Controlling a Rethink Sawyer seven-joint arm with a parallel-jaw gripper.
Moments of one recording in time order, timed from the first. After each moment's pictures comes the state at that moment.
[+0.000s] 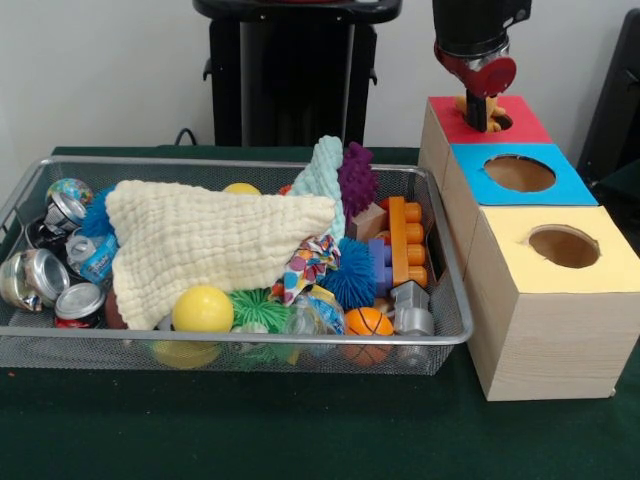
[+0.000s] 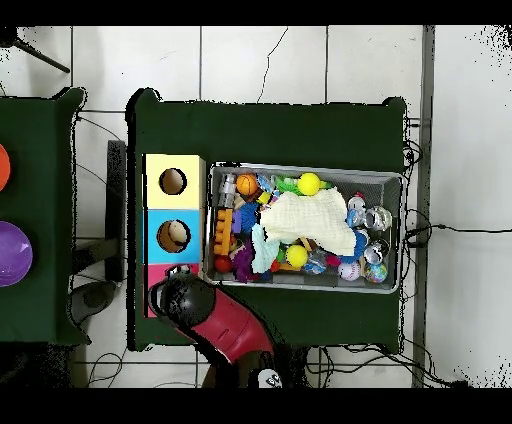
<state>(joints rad) 0.00 -0.78 0.02 2.24 0.69 0.34 2.34</state>
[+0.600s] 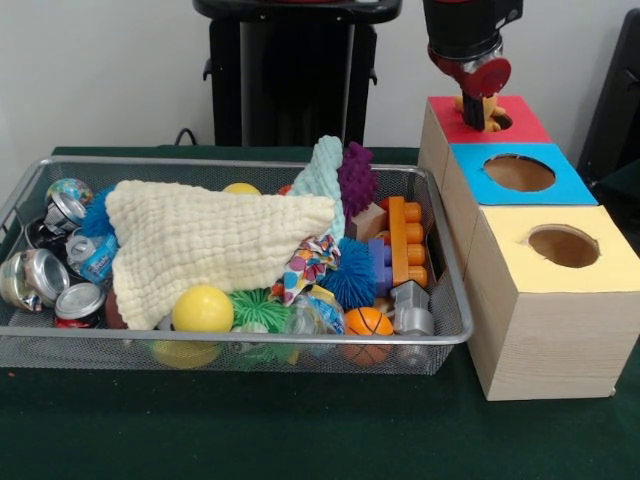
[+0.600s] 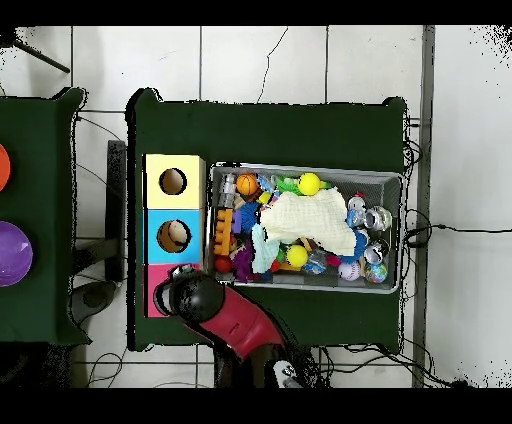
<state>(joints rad) -0.08 -0.78 0.08 2.25 0.63 0.36 2.34</state>
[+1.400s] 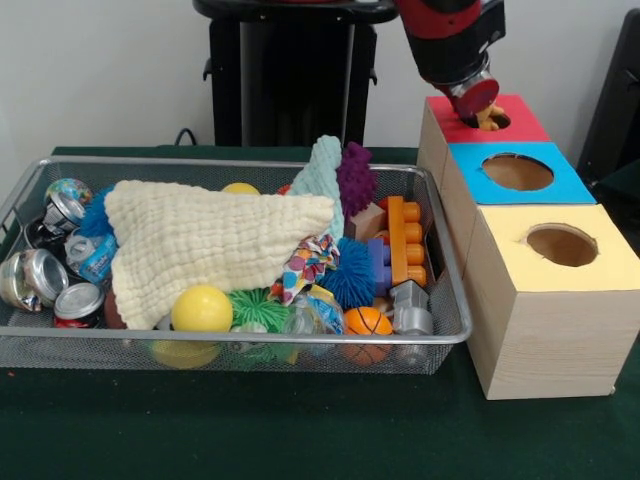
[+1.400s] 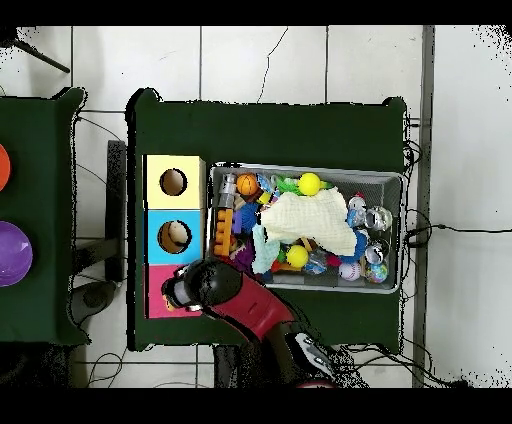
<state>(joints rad) -0.20 -0.67 0.15 2.19 0.55 0.49 2.34</state>
